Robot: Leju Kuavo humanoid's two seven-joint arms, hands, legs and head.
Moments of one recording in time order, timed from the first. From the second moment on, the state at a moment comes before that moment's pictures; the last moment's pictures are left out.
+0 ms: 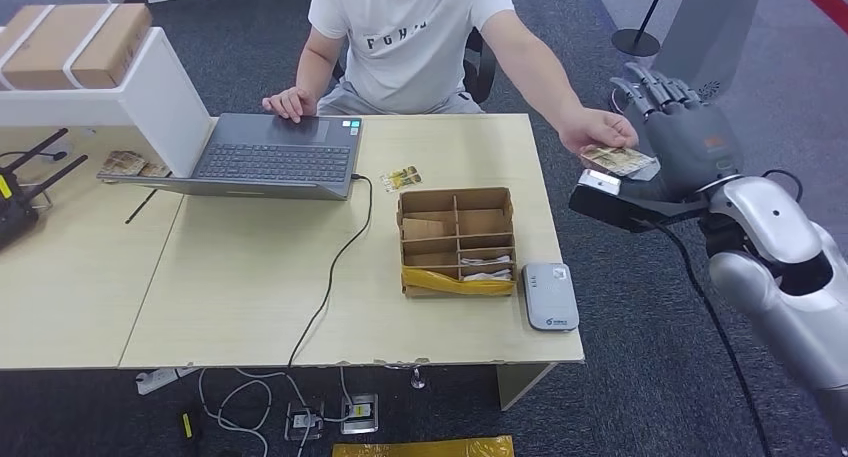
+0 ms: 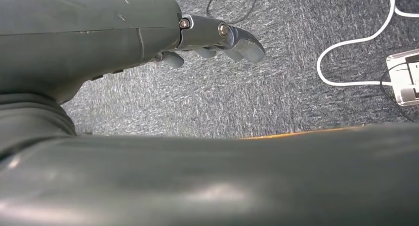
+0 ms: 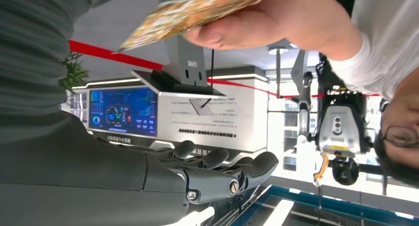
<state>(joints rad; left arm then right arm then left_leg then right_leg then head) -0.16 0.20 -1.26 -0.17 1.21 0.12 0.00 -0.68 -0.66 0.64 -1.48 0.88 0.06 0.16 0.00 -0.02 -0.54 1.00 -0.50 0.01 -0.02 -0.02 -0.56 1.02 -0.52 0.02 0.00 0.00</state>
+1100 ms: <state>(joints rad) -0.15 0.21 -1.26 -0.17 1.20 0.13 0.00 -0.61 -0.63 0.65 -1.39 0.81 -0.03 0.15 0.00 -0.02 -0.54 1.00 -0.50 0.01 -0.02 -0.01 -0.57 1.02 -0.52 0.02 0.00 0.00</state>
